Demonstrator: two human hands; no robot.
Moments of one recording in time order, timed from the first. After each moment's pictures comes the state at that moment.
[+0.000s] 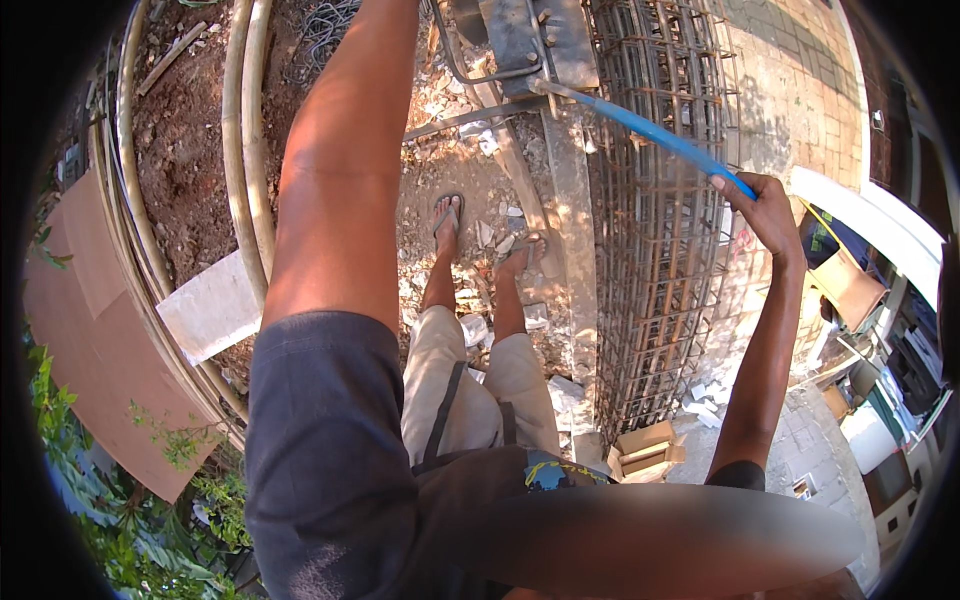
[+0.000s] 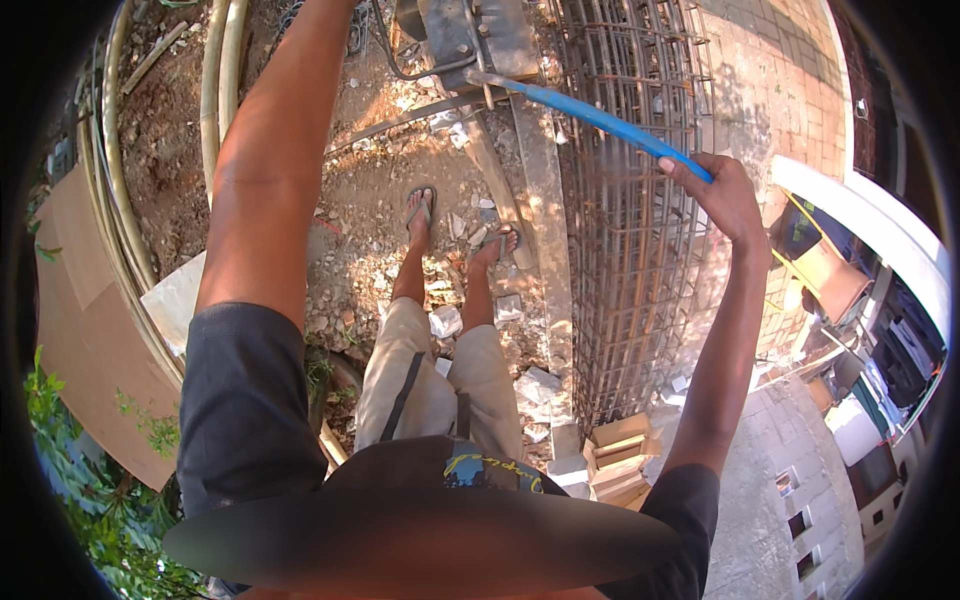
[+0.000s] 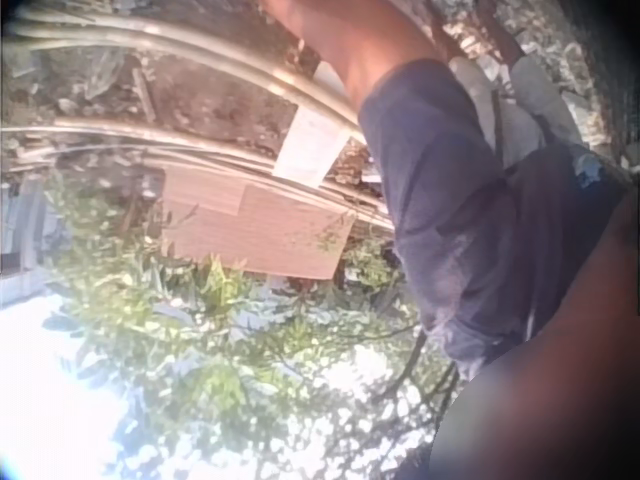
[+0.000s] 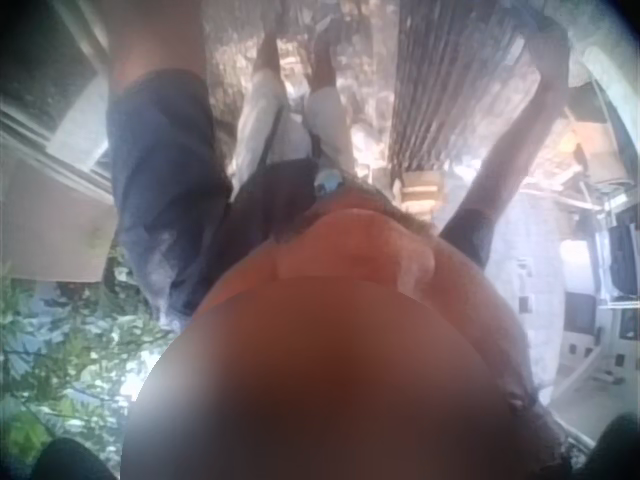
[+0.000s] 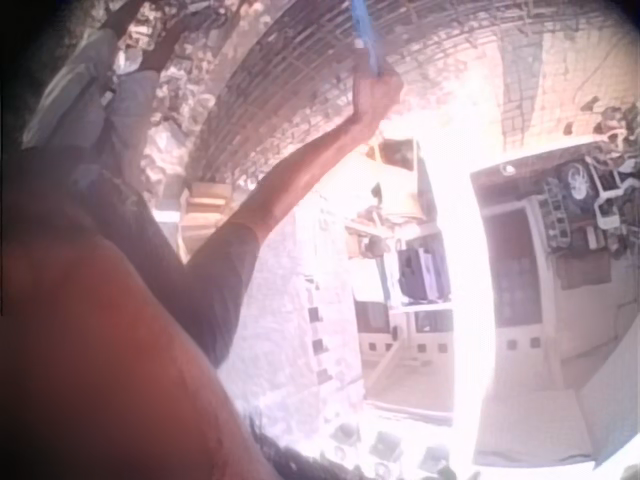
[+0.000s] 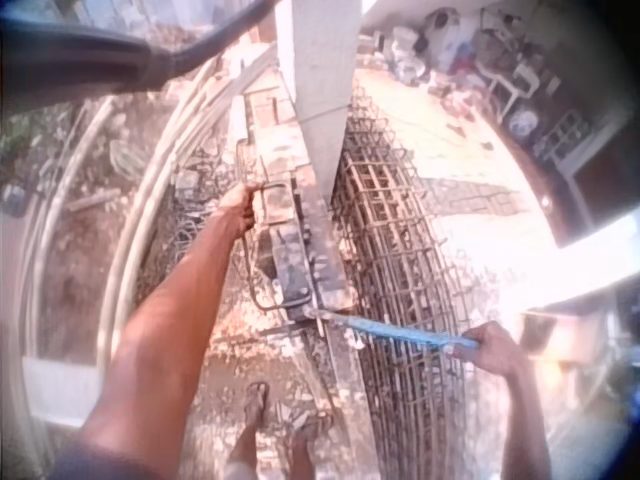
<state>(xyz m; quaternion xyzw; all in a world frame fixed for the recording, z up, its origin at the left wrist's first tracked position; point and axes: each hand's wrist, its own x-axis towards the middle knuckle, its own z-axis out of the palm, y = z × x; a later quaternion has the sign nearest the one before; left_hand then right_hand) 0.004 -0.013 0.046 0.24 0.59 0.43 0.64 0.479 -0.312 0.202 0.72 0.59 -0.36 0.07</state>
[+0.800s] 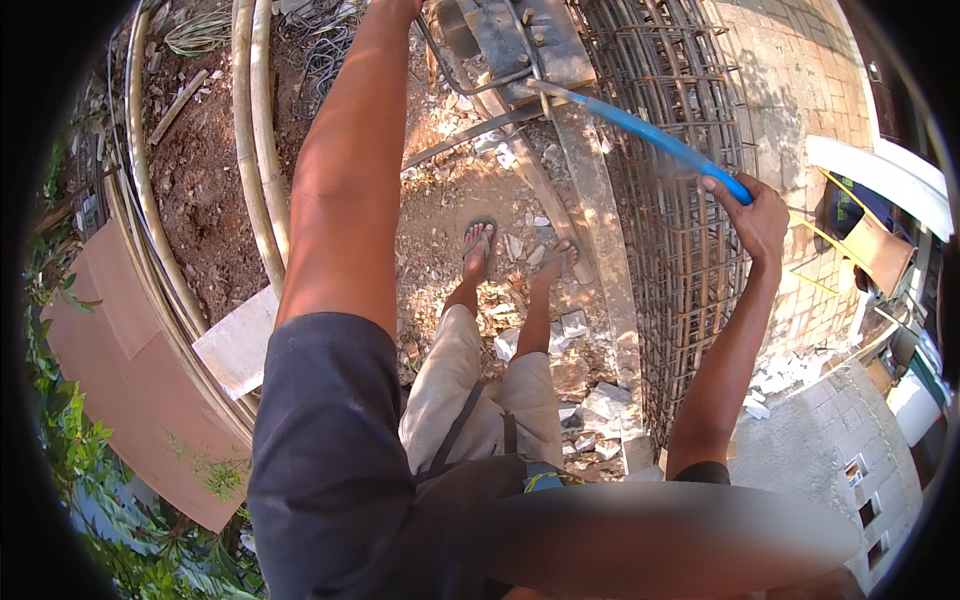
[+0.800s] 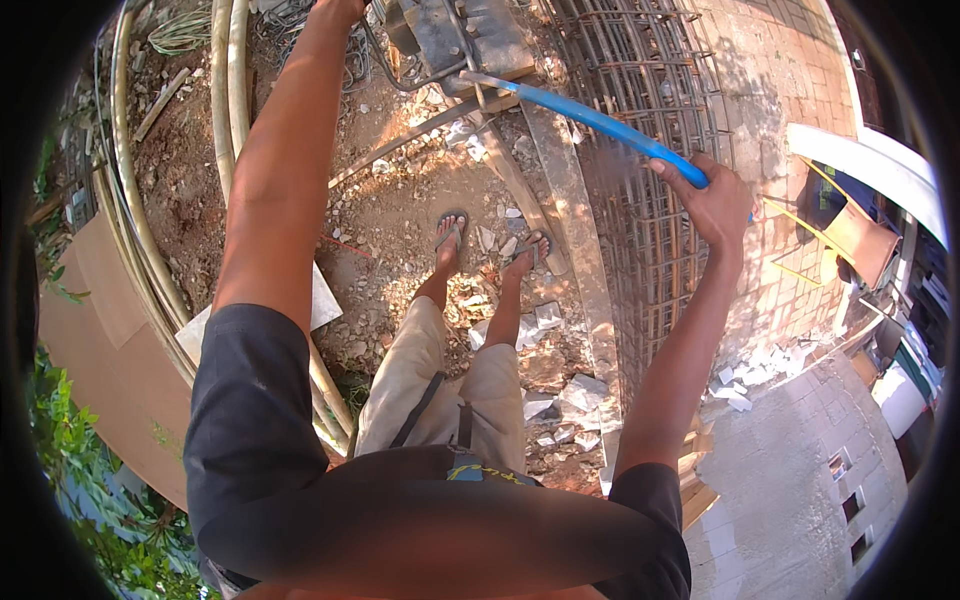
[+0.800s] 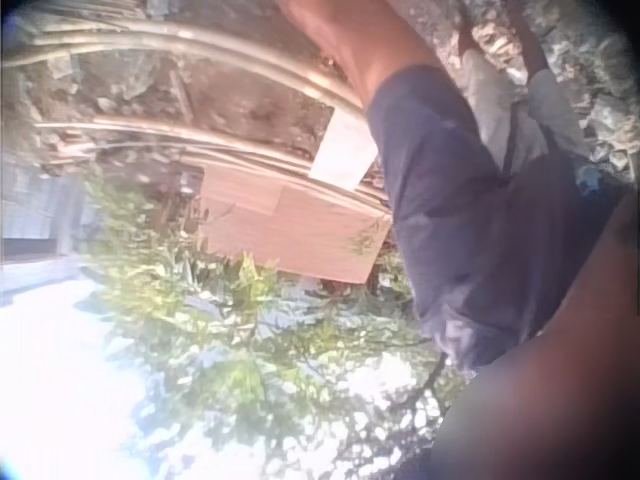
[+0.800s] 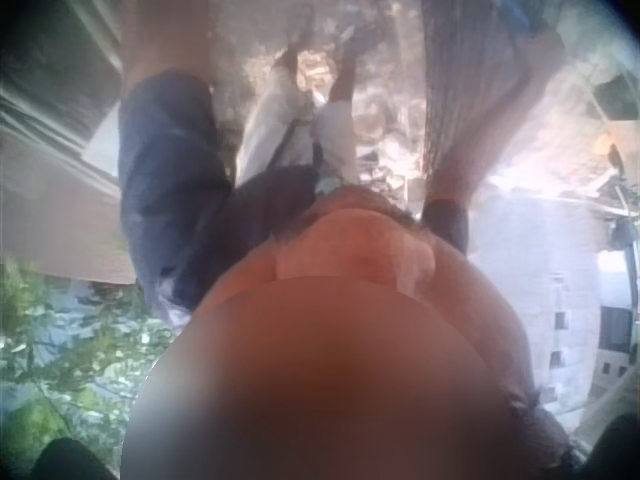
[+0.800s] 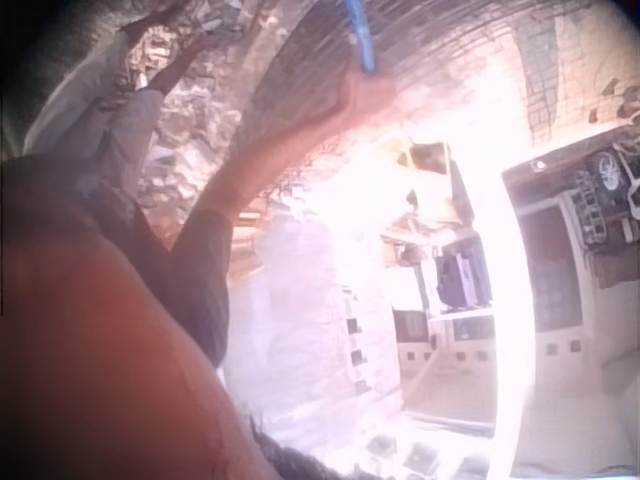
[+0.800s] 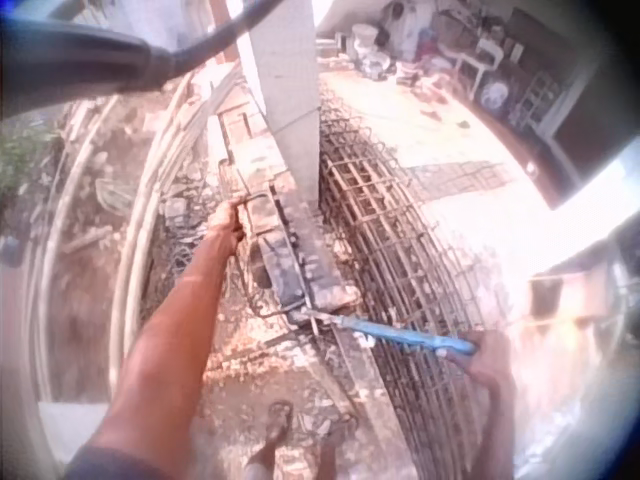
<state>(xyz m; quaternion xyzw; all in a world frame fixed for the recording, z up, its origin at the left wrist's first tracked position) 0.011 -0.015 0.040 0.22 0.62 0.48 0.59 0.466 -0.384 0.158 0.82 0.54 -0.20 0.04</state>
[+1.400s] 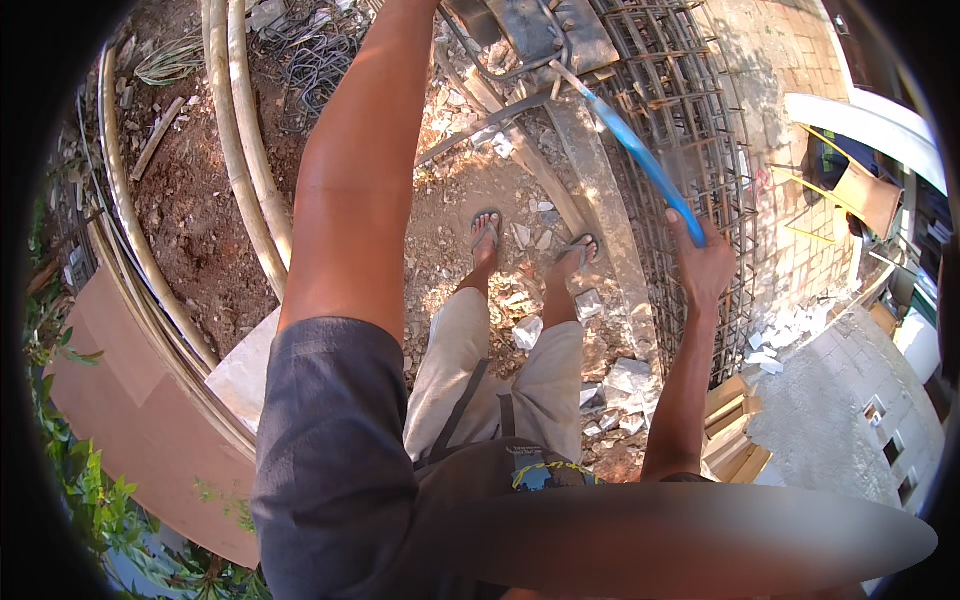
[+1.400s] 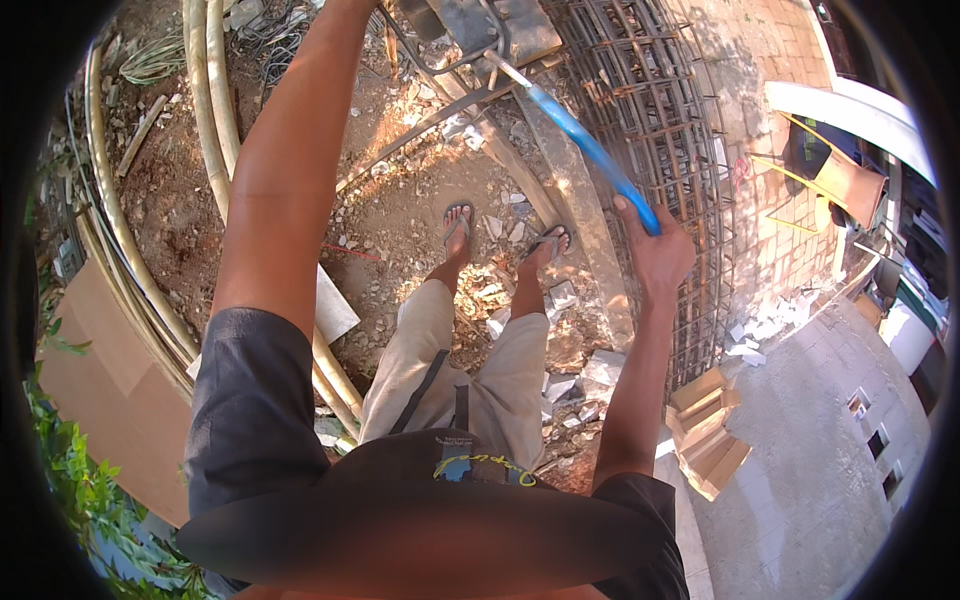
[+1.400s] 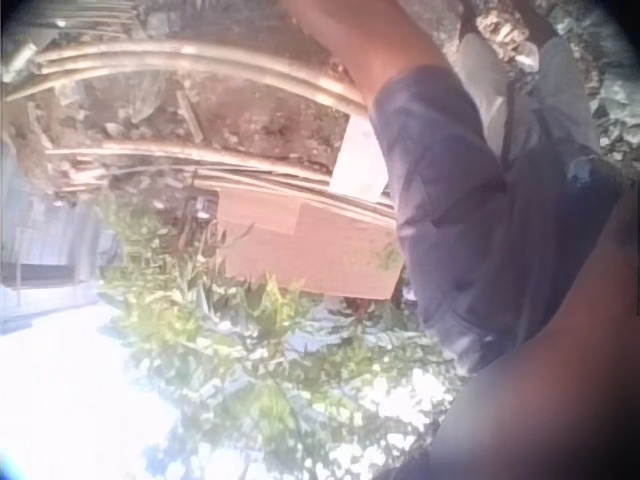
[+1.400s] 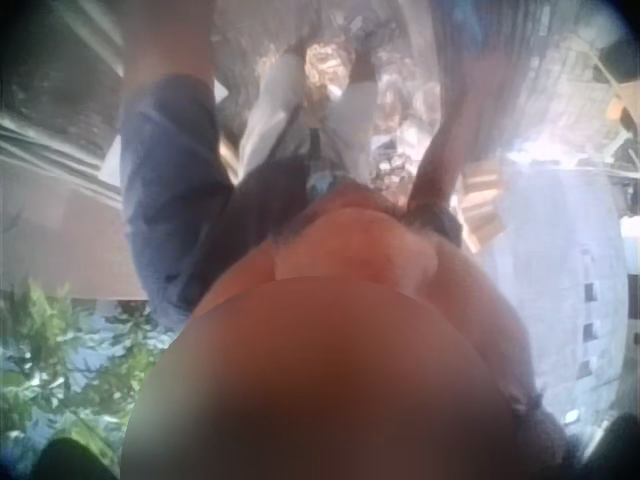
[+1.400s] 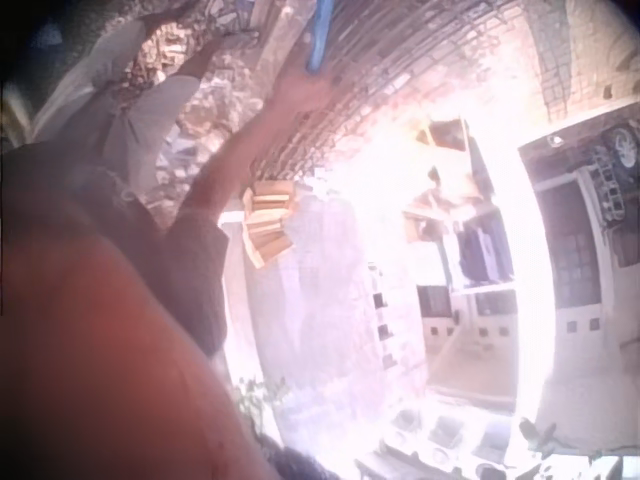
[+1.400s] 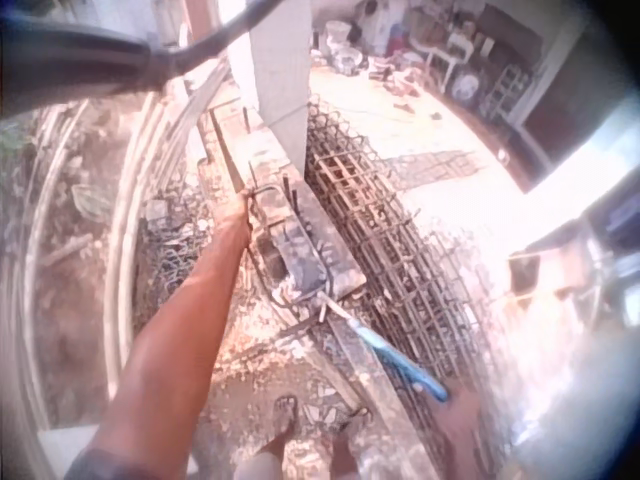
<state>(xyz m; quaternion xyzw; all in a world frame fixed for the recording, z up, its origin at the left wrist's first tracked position) 0.023 -0.036 0.058 0.21 0.61 0.46 0.61 0.312 -0.504 0.155 0.91 0.36 -0.17 -0.04</state>
